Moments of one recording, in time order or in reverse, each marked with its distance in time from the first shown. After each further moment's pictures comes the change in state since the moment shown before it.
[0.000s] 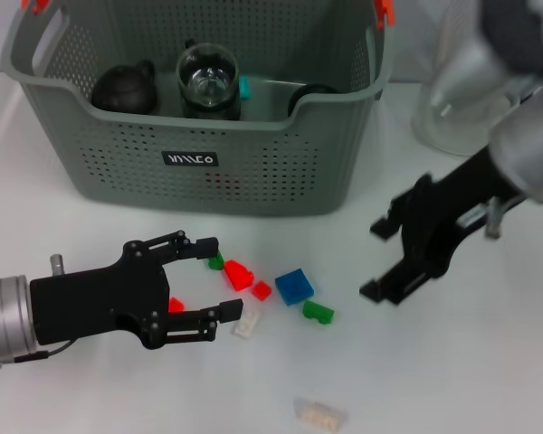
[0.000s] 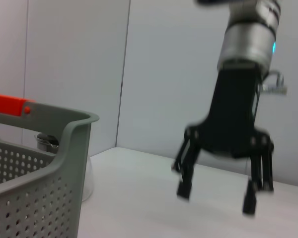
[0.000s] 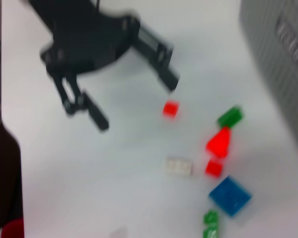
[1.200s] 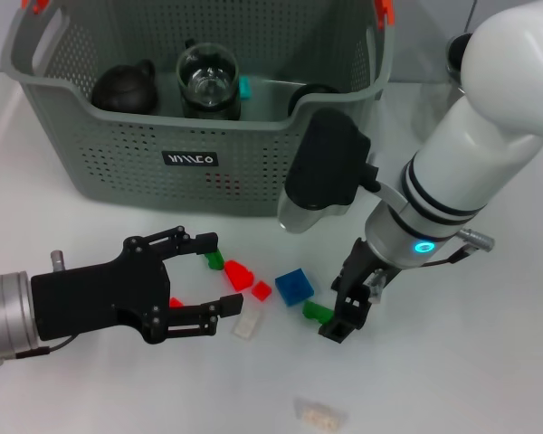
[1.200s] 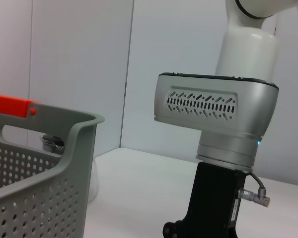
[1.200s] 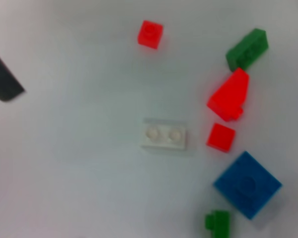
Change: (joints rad) left arm -0.004 0.000 0.000 -0.003 -0.006 -0.014 0.003; right arm 0.151 0.013 -0.530 0.424 0.001 0.480 0.265
